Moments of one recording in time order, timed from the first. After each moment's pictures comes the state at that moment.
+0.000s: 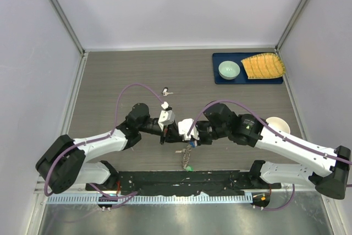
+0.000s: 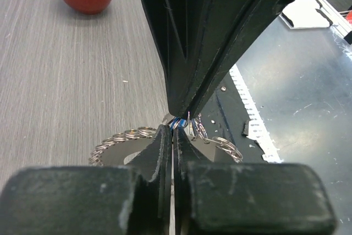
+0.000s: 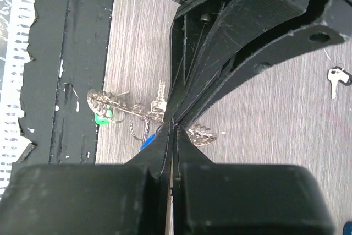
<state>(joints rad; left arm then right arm) -0.75 1.27 0.48 0.66 1.04 -0.06 1.02 1.06 0.97 -0.62 -0.37 -0.59</state>
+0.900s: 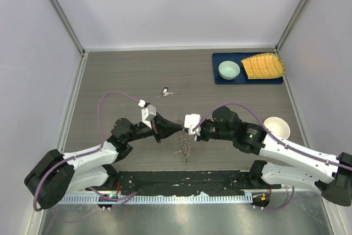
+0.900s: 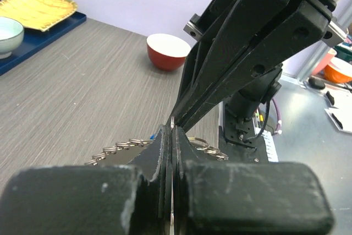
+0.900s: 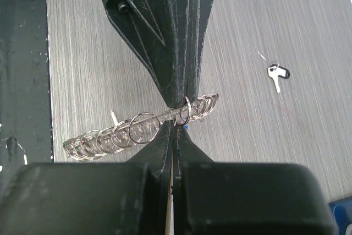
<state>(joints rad) -0.74 1.07 0.28 1.01 0.62 -0.35 1.02 0.95 0.77 -0.28 -0.21 -0.48</state>
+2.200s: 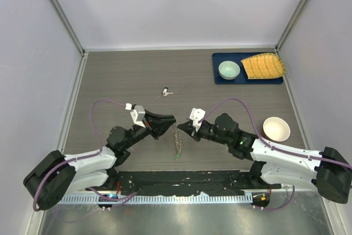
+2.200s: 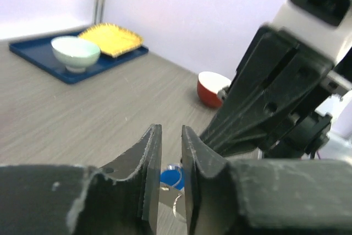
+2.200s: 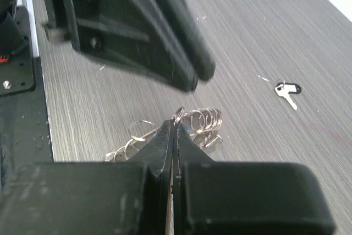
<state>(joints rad) -0.74 1.09 0.15 1.22 0.31 -0.40 1.00 1.00 0.47 0.41 -0.15 -0.15</state>
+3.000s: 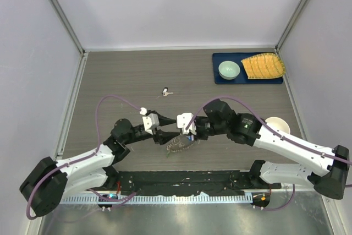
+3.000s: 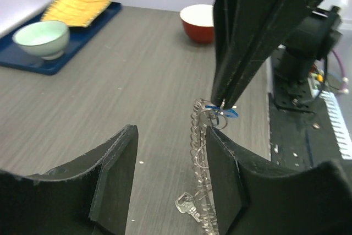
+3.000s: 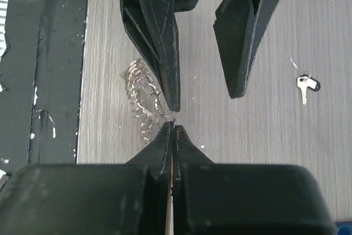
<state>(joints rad) -0.73 0.95 0.24 0.82 0.52 -0.03 1.00 1.06 0.94 -0.46 -0.33 -0.54</state>
